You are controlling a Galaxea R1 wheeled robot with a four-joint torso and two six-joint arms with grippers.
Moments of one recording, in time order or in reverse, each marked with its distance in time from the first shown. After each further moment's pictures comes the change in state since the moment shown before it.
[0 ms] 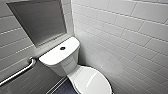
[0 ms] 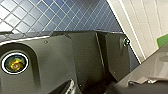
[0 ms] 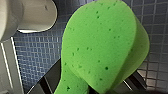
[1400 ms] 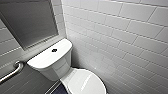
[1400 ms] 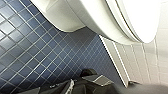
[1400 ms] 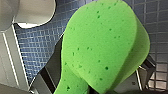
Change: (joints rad) left arm -0.262 -0.029 0.032 -0.329 0.023 -0.047; right arm -0.097 0.105 -0.034 -0.073 0.033 -0.001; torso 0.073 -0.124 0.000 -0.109
